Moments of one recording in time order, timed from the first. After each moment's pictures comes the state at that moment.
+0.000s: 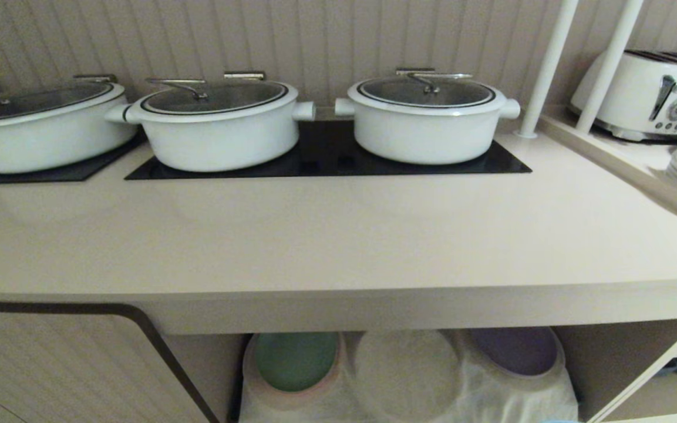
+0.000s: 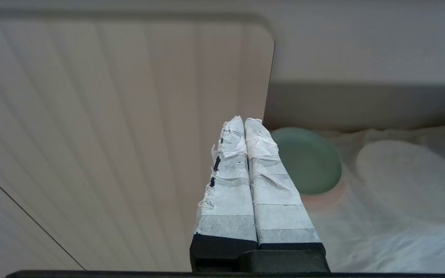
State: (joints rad) left arm 0.01 0.00 0.00 -0.01 0.00 -0.03; right arm 0.41 0.72 -0.26 0.51 0.02 0.50
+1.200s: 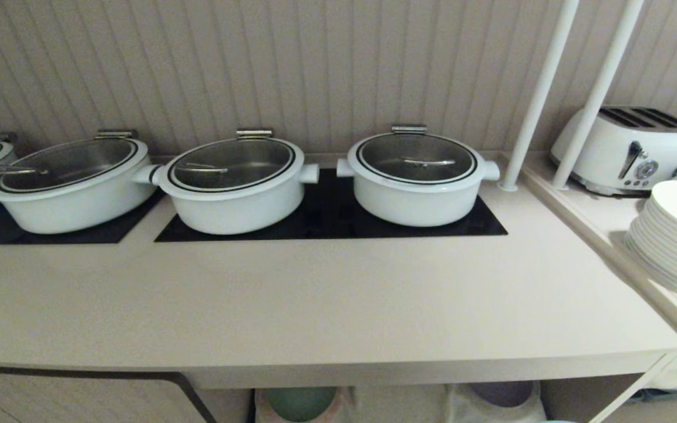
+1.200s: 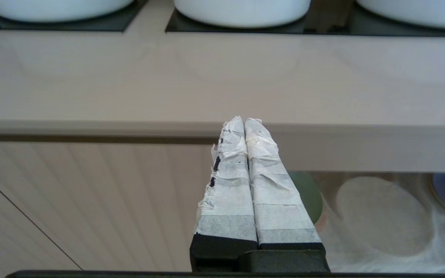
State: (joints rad) left arm 0.01 0.00 0.00 -0.01 0.00 -0.03; right arm 0.41 0.73 -0.27 0.51 0.04 0.50
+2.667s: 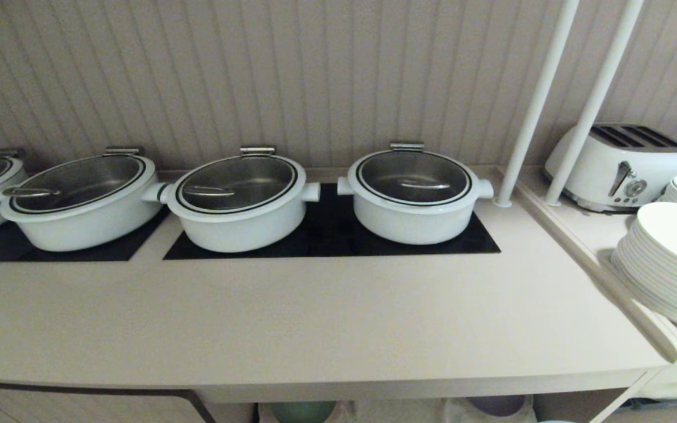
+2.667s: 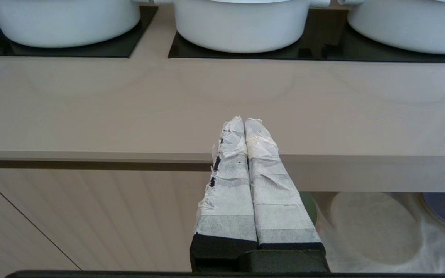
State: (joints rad) left arm 0.01 0.00 0.00 -0.01 0.00 -0.03; right arm 0.41 0.73 -0.27 0.51 0.04 0.50
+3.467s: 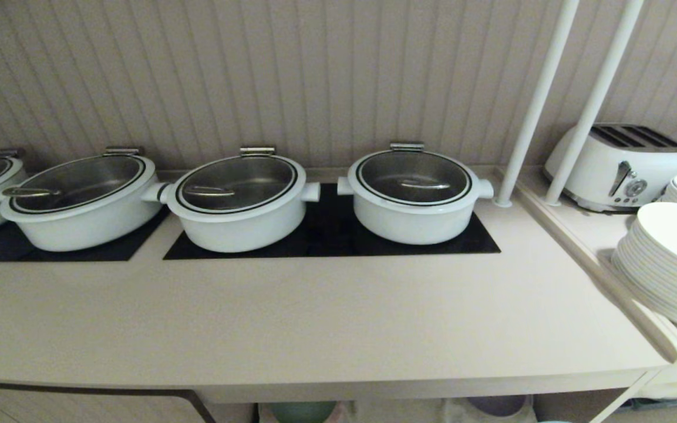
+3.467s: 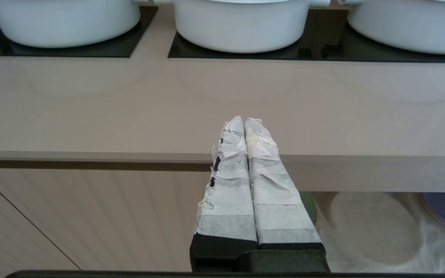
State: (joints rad) left arm 0.01 0.00 0.00 -0.01 0.00 -0.03; right arm 0.41 0.74 -0.28 0.50 0.04 0.51
